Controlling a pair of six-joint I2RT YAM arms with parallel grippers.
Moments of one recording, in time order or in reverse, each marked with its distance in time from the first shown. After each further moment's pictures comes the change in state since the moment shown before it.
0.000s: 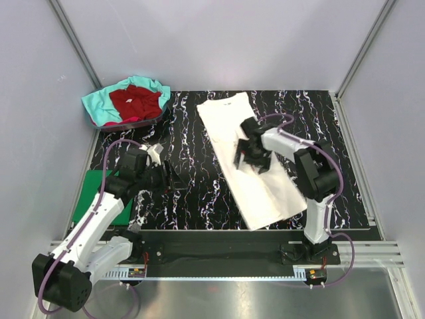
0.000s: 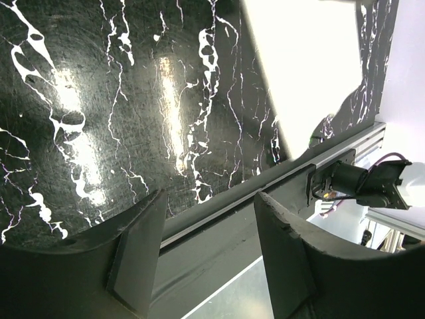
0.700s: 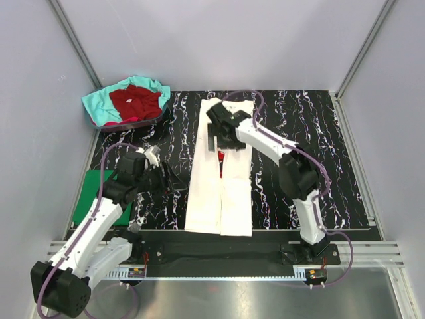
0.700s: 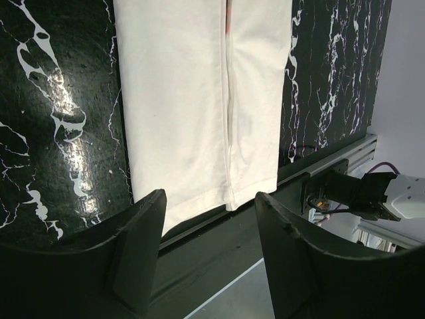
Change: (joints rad) left arm 0.000 -0.055 -0.029 0.013 -0.023 -0.049; right arm 0.275 0.092 0.382 -0.124 0.189 0.015
